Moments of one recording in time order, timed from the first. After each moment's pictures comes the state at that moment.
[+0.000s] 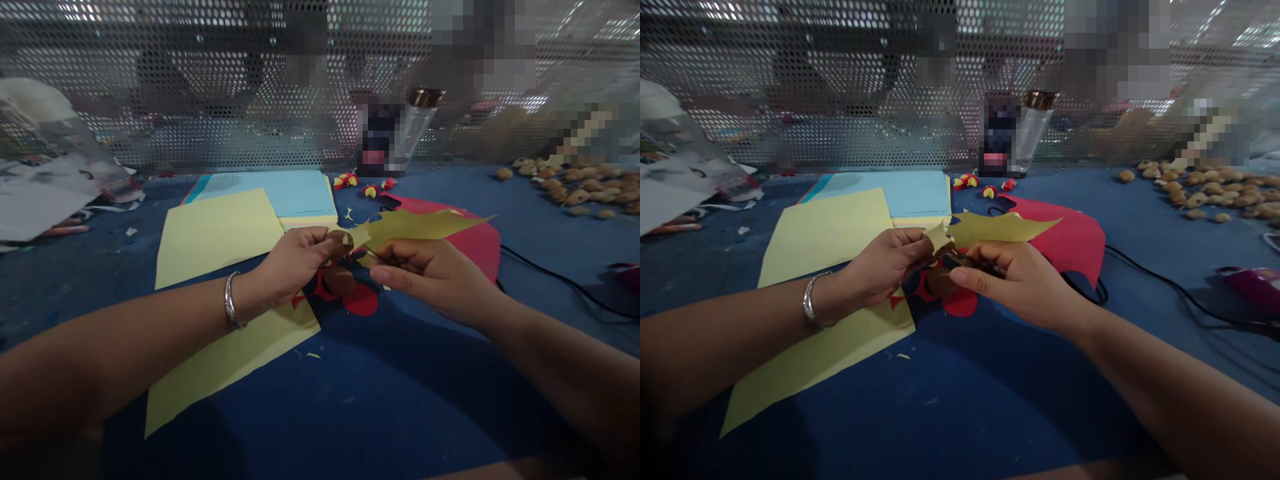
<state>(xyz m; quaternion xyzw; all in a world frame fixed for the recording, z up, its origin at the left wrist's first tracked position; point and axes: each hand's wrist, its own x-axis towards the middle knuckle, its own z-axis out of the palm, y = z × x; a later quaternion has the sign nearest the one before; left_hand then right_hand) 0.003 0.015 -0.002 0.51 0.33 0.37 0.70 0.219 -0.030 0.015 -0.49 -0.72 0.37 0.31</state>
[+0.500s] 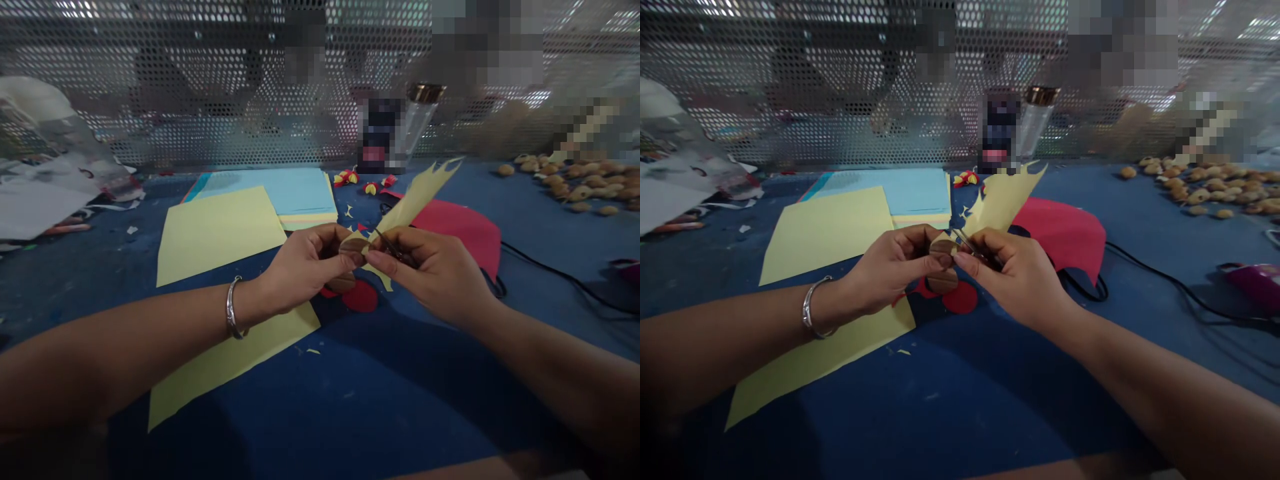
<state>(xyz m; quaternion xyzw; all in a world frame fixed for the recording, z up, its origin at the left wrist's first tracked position) 0.003 0.005 -0.002 0.56 0.26 0.39 0.69 0.209 -0.033 0.008 -0.50 -0.73 0.24 0.40</state>
